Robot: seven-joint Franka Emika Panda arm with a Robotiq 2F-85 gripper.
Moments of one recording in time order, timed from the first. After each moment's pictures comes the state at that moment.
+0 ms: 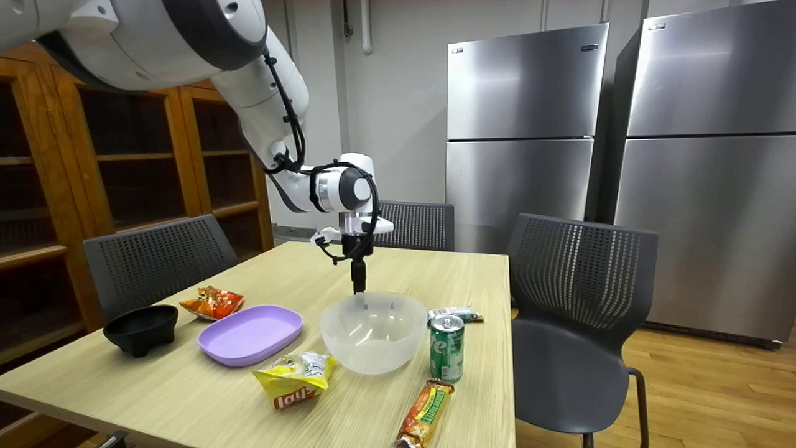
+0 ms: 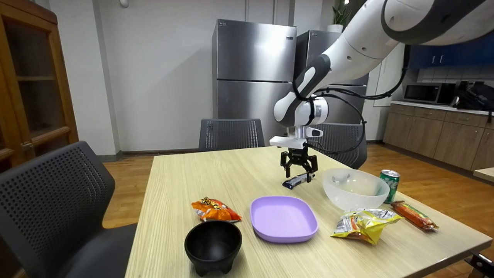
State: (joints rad) arm 0.05 0.98 -0.14 -1.38 0.10 2.20 1.02
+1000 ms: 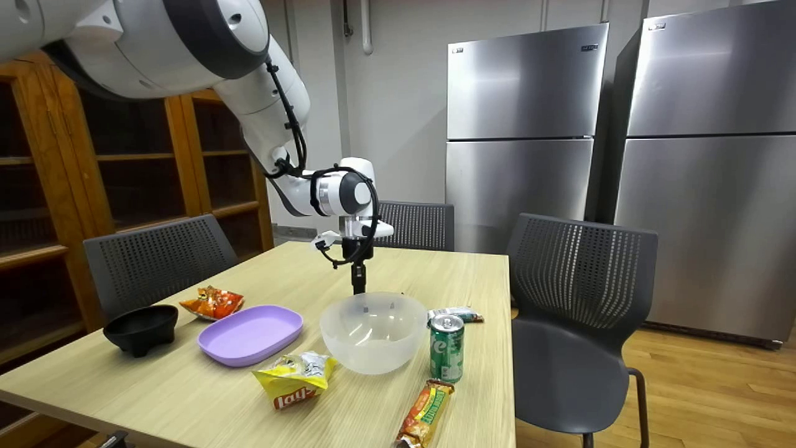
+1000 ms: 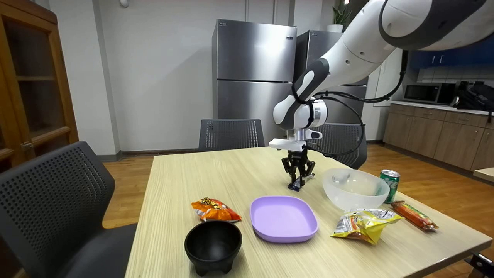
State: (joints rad) arm 0.05 1.00 -0.14 -1.35 0.10 2.20 1.03
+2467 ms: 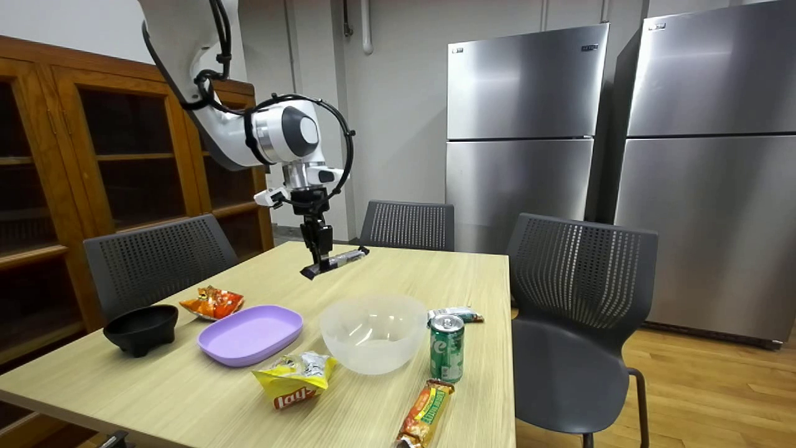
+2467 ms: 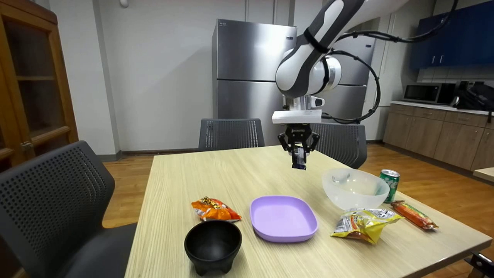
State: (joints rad) arm 0.18 0.51 -0.13 -1.88 -0.10 2.34 0.82
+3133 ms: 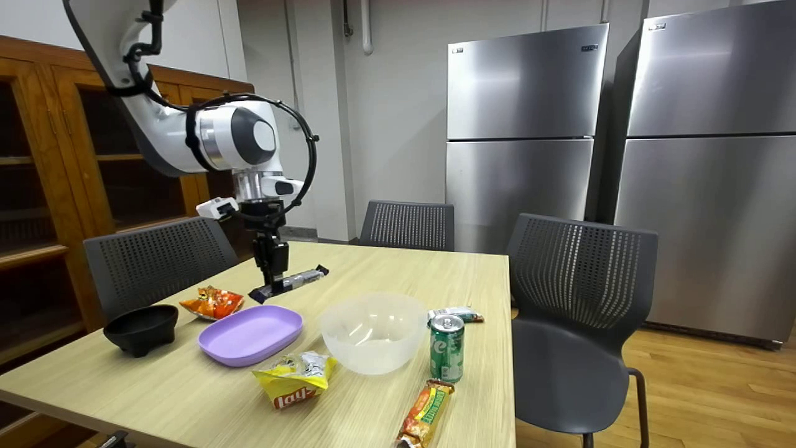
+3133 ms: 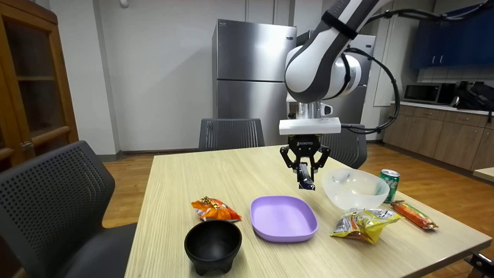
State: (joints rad) arm 0.20 0.33 -0.05 -2.21 -0.10 2.43 0.78
